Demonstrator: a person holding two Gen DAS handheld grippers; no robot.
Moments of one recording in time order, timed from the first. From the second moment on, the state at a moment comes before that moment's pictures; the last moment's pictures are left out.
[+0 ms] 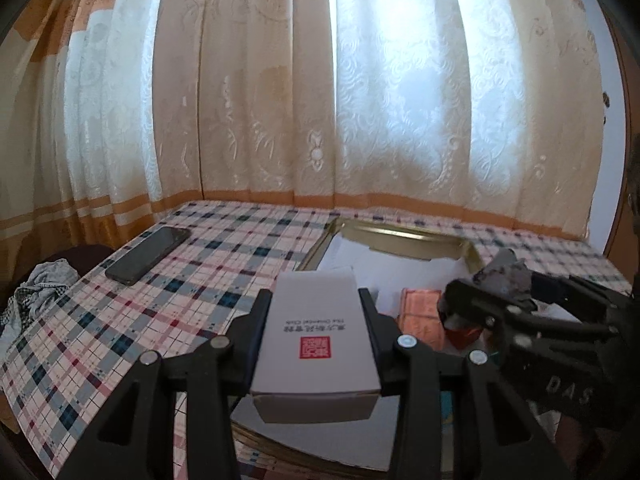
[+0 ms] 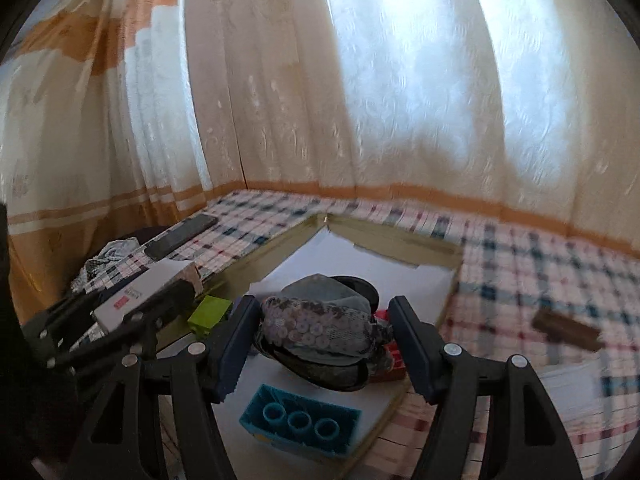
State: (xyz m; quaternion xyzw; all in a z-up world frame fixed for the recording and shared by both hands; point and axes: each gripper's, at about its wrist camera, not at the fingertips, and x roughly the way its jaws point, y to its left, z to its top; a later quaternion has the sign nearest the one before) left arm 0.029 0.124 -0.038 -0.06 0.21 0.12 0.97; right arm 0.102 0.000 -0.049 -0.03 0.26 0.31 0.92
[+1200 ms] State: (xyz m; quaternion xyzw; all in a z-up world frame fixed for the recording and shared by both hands) left arm 0.089 -0.013 -0.011 -0.05 0.26 0.03 0.96; right arm 0.152 -0.173 -0.081 -0.01 0.36 0.14 0.92
